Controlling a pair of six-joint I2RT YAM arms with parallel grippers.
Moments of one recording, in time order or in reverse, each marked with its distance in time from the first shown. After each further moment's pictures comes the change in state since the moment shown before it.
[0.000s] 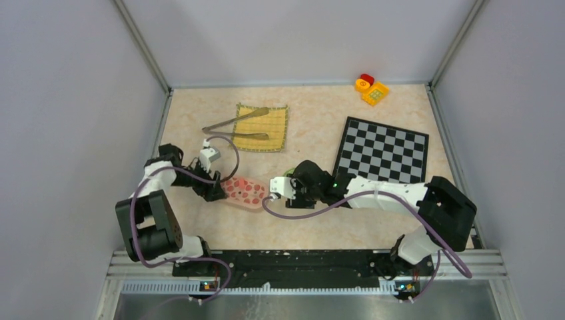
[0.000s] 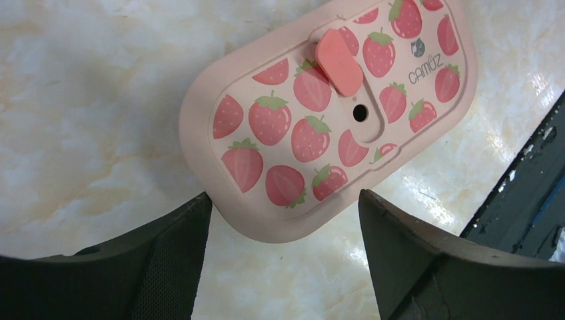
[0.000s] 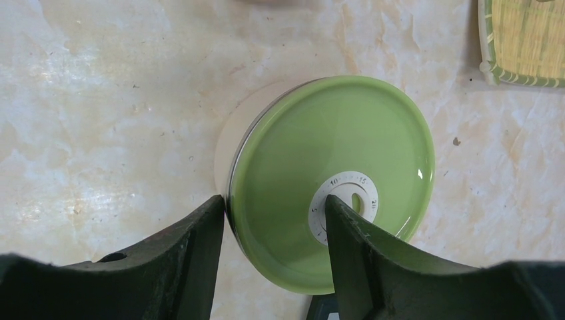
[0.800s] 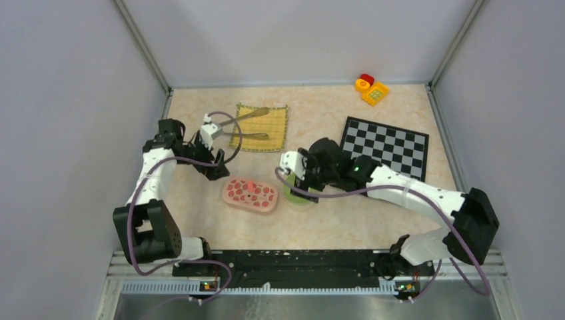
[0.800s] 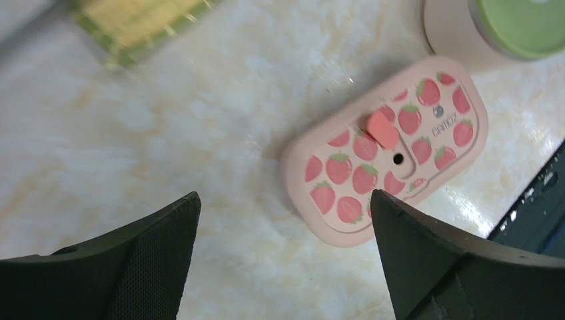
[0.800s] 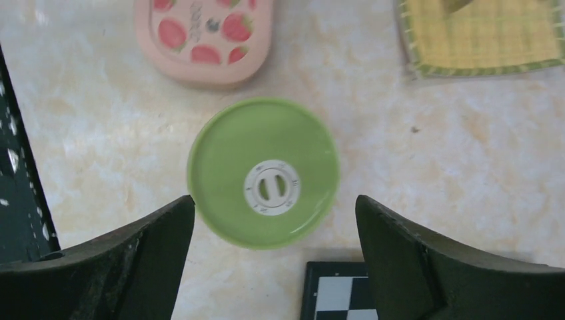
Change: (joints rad) left arm -0.140 -0.023 0.172 -0.006 -0.041 -0.131; right arm -0.071 -0.142 0.100 -0.196 -0.138 0.095
